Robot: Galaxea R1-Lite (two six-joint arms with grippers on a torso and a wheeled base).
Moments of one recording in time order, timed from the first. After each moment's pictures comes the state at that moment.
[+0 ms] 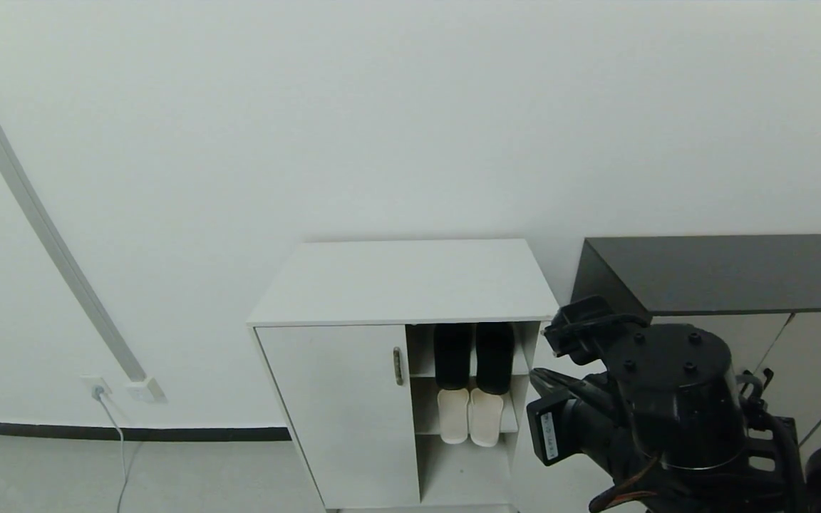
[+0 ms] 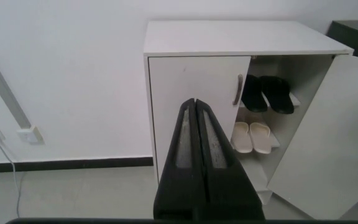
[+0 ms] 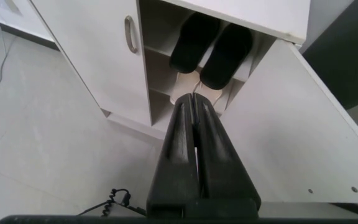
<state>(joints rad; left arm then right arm) 0.00 0.00 0.00 0.00 -0.01 -0.01 0.96 1.66 -0.70 -0.55 -0.57 0.18</state>
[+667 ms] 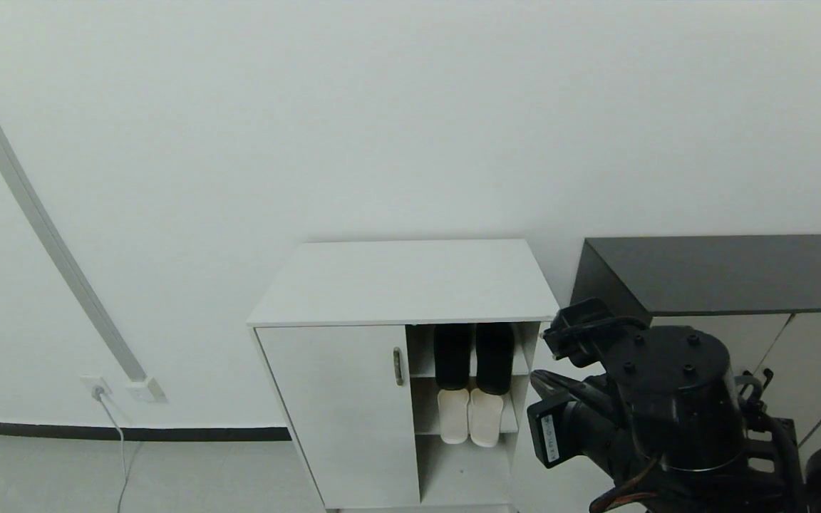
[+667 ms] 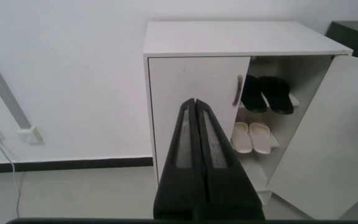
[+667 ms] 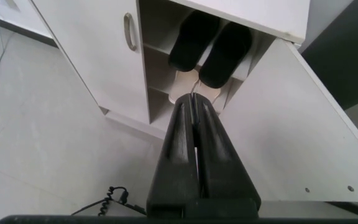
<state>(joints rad) 0.00 0.00 0.00 0.00 -0.01 -0.01 0.96 1.66 -0.70 -0.55 -0.57 0.17</state>
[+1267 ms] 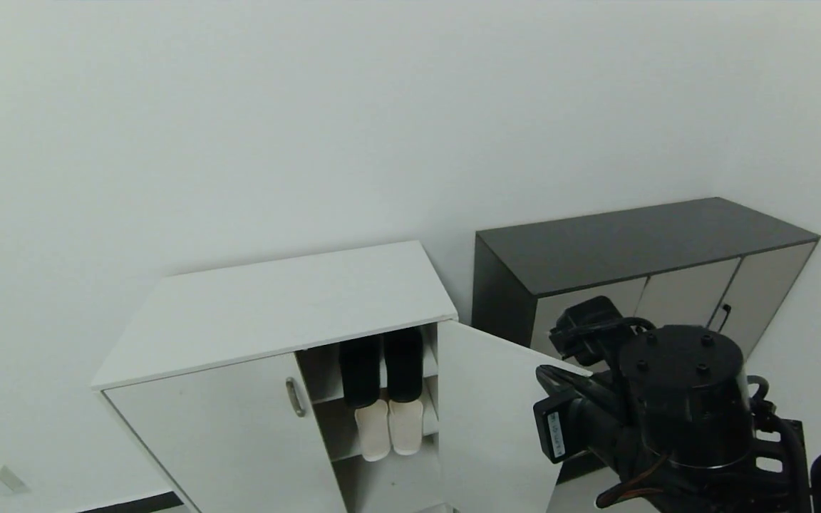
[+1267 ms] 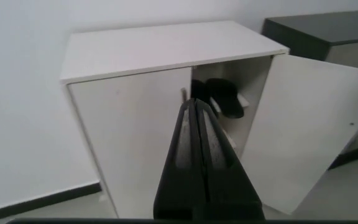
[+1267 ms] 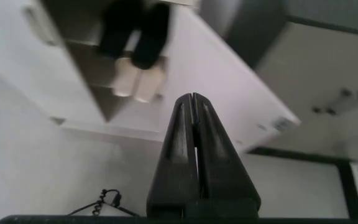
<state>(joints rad) 0.00 0.00 0.00 0.00 -0.01 -0.01 0.94 1.66 -0.67 -0.61 -0.57 0.12</state>
